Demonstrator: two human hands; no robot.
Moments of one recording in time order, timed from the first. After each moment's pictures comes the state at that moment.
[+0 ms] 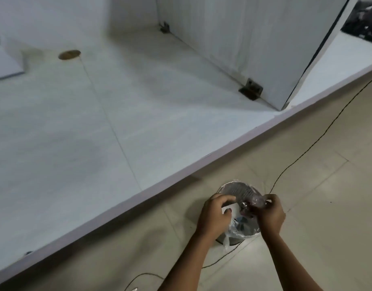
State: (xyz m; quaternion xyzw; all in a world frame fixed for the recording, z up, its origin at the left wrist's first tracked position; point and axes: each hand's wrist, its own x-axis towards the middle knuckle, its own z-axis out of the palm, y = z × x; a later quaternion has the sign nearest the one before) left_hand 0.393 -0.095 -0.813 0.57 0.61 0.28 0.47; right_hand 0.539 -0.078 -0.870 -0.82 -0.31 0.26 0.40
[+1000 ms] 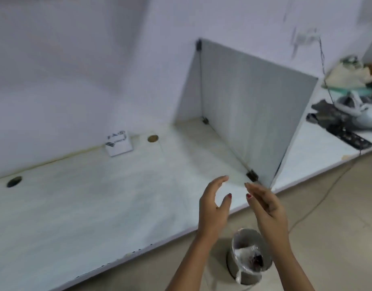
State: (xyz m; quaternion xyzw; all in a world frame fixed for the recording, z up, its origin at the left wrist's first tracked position) left_hand 0.351 -0.156 -0.457 0.51 0.57 0.53 0.37; right_hand 0.474 -0.151 -0.460 -0.49 -0.52 0.45 0.54
